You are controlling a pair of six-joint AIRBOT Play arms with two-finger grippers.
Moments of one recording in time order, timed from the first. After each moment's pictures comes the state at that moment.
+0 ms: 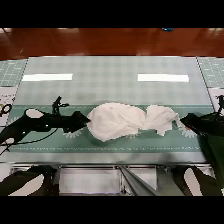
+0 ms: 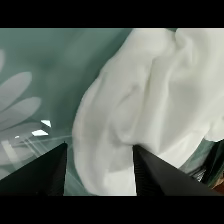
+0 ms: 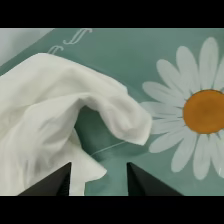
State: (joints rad) left arm -0.13 -1.17 0.46 0.51 -0.86 -1.35; right arm -0.49 -0.69 0.46 -1.12 1.03 1.46
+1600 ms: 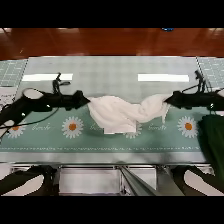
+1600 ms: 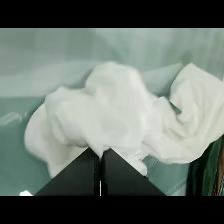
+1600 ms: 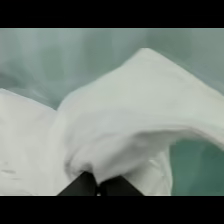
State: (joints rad) left arm -0.09 -1.23 0.79 0.48 -0.85 -1.26; right arm -0.27 -1.17 0.89 -0.81 1.09 1.21
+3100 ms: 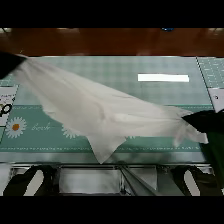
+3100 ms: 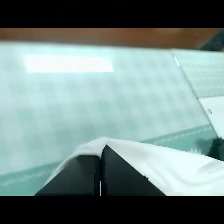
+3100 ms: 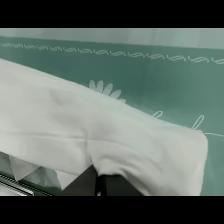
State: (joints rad) left arm 0.27 -0.75 1.19 0.69 -1.28 -1.28; right arm -0.25 -0.53 0.89 -1.00 1.54 1.37
